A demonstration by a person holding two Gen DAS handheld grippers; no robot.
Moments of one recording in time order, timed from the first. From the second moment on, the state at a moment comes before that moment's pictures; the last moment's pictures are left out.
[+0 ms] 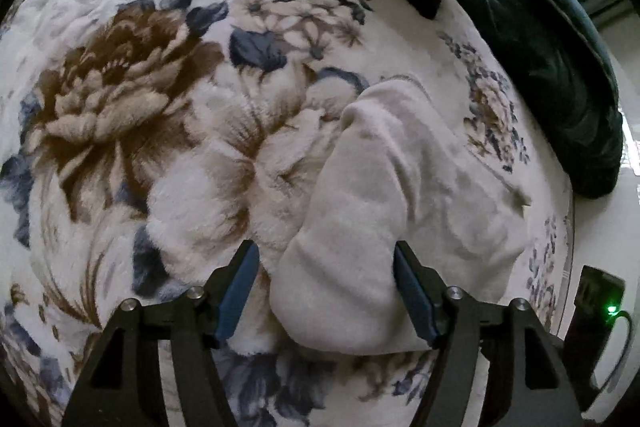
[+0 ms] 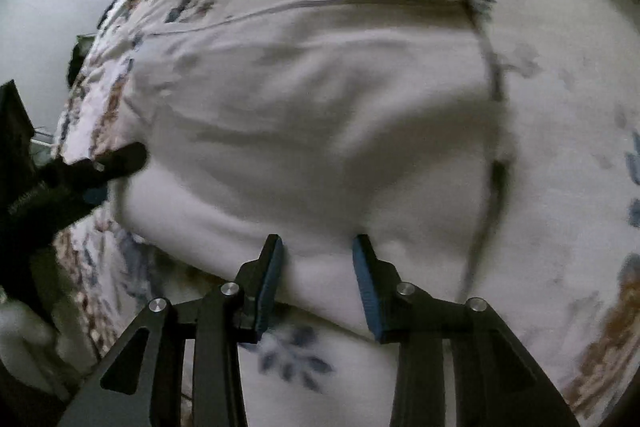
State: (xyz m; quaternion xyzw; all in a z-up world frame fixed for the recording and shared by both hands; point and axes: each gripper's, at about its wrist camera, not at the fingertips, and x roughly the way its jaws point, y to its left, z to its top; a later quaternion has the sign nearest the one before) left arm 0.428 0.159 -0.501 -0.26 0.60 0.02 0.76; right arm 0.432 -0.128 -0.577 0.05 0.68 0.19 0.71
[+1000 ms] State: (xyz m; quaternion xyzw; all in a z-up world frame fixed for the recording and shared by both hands) left arm 0.507 0.212 -0.457 -0.42 0.53 -0.20 0.71; right arm 0.472 -0.190 -0.525 0.38 0.60 0.16 0.69
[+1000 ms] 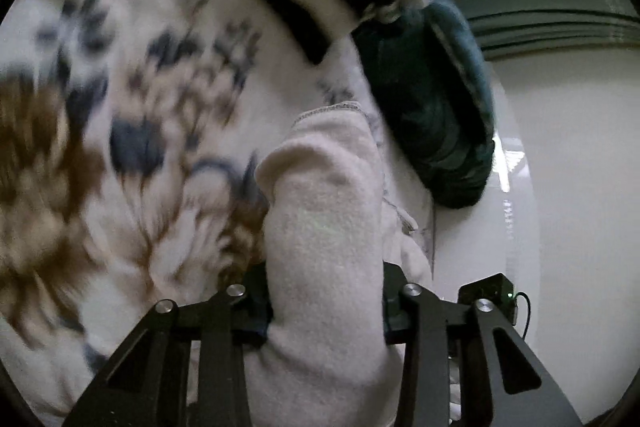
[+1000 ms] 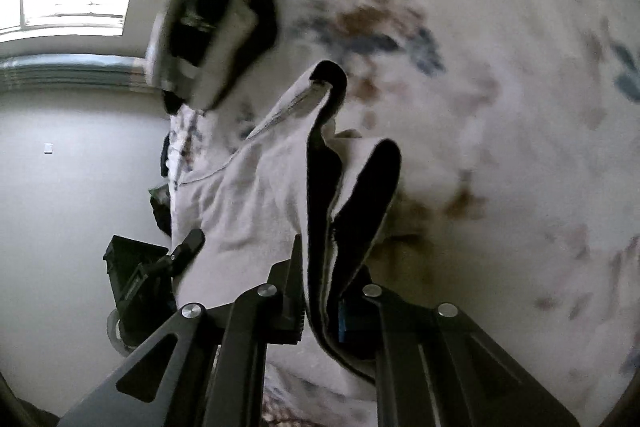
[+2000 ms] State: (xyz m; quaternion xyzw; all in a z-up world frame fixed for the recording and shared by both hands) left arm 0.876 0.340 -0.352 -0.26 0.52 -0.14 0.80; right arm 0.913 -0.042 -0.435 0.30 0.55 0.10 0.77
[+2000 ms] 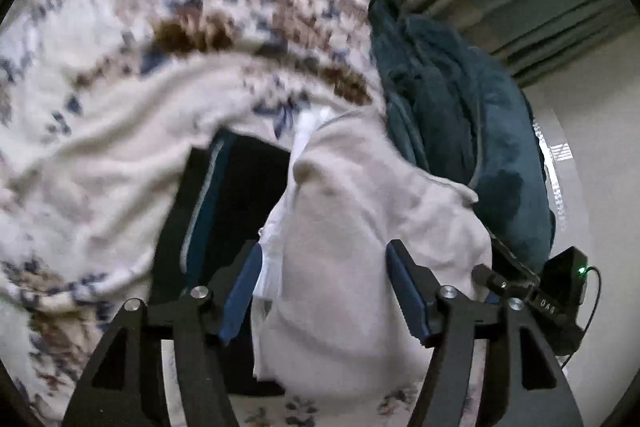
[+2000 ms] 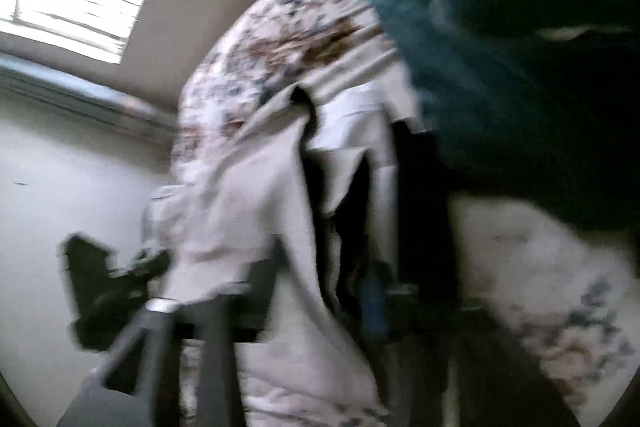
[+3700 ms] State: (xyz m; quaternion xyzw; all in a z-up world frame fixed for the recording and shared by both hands) left arm 0.502 0.260 -0.036 -0.01 0.39 0.03 0.92; right arm 0.470 0.012 -0.012 0.00 0.37 -0.04 0.93
